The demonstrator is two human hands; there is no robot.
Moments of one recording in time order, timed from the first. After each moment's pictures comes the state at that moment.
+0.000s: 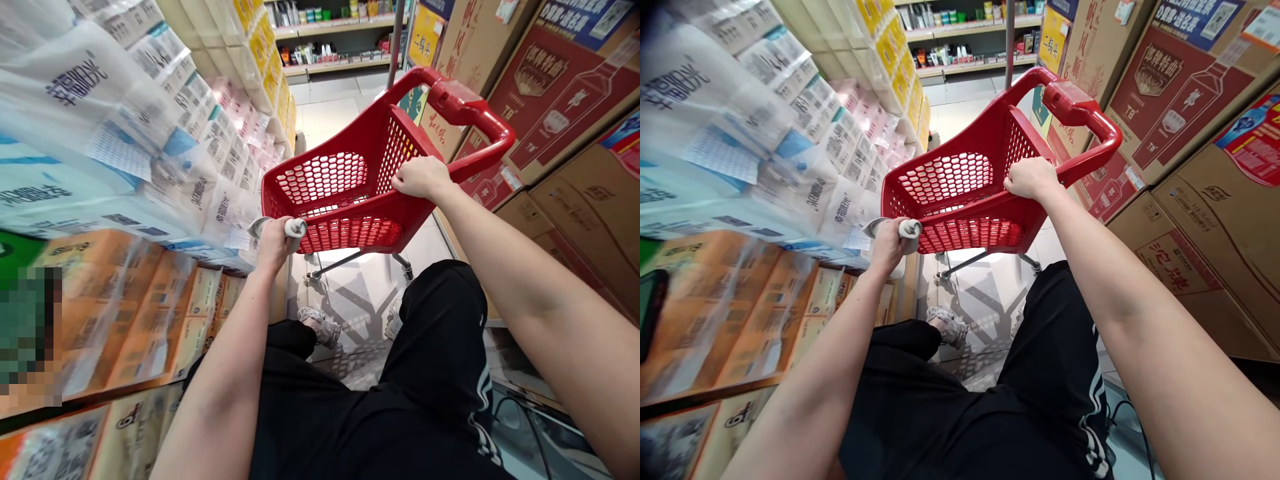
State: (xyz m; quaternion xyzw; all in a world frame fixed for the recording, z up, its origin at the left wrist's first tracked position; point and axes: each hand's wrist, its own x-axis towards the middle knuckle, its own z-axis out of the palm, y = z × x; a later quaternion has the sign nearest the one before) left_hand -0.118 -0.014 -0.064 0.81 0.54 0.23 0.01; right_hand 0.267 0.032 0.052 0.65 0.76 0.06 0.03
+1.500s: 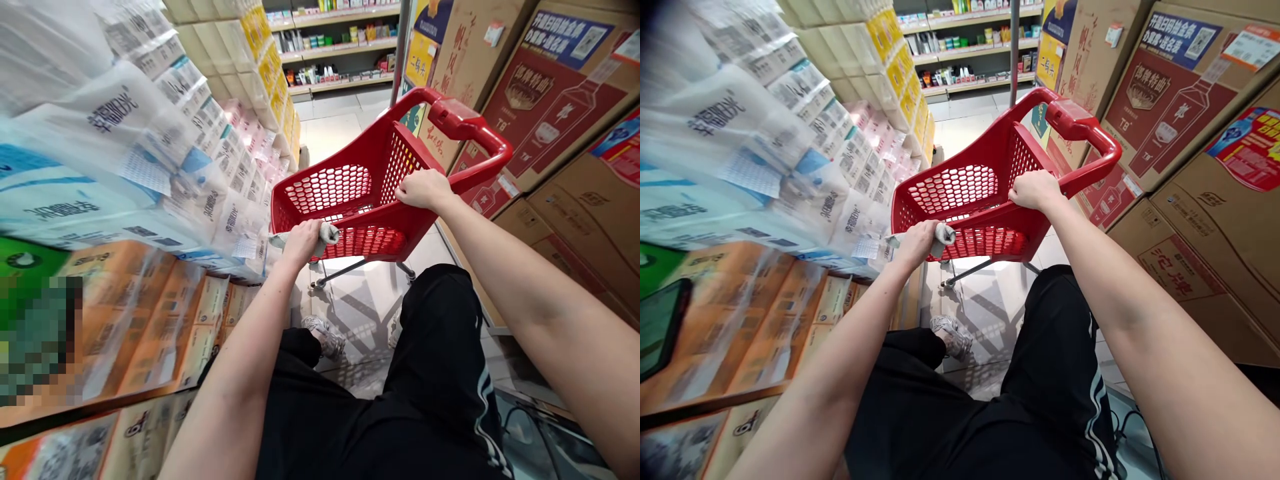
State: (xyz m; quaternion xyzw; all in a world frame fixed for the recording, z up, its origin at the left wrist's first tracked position) left_hand -0.057 -0.009 -0.028 0.87 0.49 0.07 -0.06; right_hand 0.269 0.020 0.060 0.66 0.75 0.05 0.05
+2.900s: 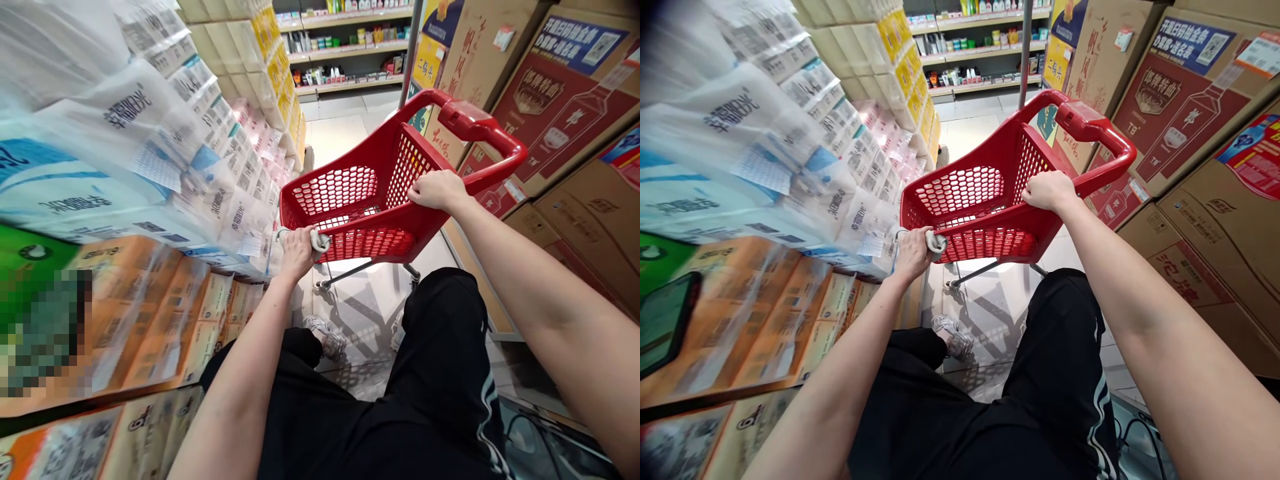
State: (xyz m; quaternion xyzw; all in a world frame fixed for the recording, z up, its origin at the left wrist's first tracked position) left_hand -0.086 -0.030 -0.058 0.82 0.55 0.16 -0.07; right_hand 0.281 0.021 0.059 0.66 0.74 0.07 0.07
